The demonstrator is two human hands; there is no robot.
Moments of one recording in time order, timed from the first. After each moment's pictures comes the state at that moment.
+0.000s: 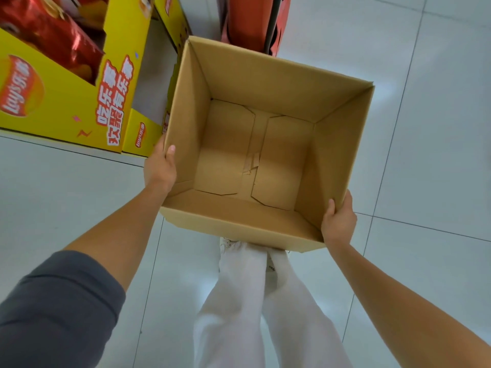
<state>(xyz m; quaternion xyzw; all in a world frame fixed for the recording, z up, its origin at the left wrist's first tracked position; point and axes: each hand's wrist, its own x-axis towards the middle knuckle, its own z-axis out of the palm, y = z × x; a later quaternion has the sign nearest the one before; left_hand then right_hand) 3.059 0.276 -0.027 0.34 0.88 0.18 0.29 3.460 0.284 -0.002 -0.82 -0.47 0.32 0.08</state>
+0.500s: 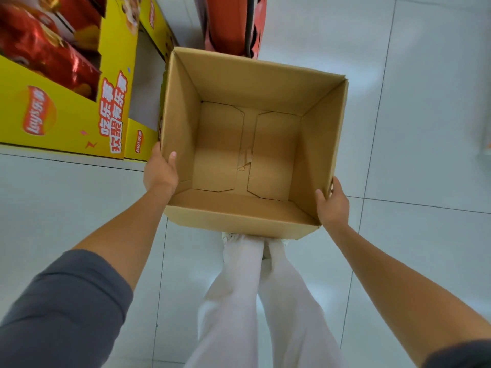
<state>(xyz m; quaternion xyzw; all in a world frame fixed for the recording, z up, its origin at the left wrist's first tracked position) 3.077 0.280 0.022 0.33 0.90 0.08 0.28 3.466 0.290 0.041 -0.80 -0.46 0.37 0.04</state>
